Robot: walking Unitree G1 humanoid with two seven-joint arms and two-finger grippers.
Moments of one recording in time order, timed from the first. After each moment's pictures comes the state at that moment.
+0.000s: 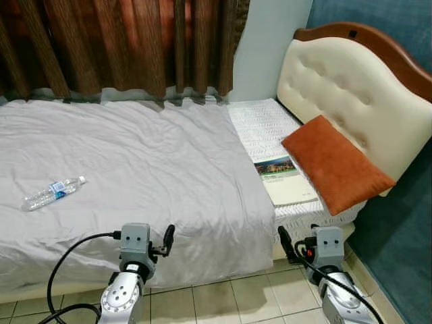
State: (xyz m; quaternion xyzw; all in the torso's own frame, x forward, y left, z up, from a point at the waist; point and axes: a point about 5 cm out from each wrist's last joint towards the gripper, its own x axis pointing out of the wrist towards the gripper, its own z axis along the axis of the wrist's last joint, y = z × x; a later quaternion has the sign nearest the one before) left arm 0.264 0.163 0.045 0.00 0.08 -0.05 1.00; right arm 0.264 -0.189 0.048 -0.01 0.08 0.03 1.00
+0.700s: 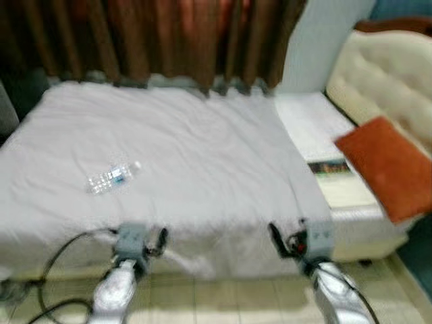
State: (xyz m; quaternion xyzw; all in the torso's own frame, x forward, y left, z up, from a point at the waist) left arm 0.270 0.182 0.050 0.05 0.10 -0.03 0.99; right arm 0.277 -0.172 0.049 0.00 0.08 0.08 0.99
